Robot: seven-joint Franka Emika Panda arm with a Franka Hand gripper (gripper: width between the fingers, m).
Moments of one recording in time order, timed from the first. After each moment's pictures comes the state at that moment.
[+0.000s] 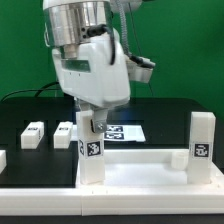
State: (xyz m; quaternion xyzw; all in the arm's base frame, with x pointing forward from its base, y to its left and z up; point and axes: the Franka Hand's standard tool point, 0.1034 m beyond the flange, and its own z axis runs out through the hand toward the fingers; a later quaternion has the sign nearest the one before) arm 0.630 -0.046 0.107 -0.77 0.63 0.01 0.08
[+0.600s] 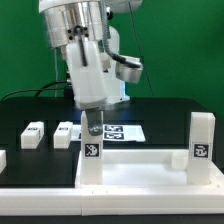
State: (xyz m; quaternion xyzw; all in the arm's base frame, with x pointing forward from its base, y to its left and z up) arm 0.629 -0.047 0.107 -0.78 0.62 0.01 0.09
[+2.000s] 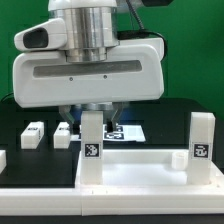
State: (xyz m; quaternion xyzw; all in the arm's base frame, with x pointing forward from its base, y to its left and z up) arm 0.632 -0.048 0.103 -1.00 0.06 -0.01 0.04
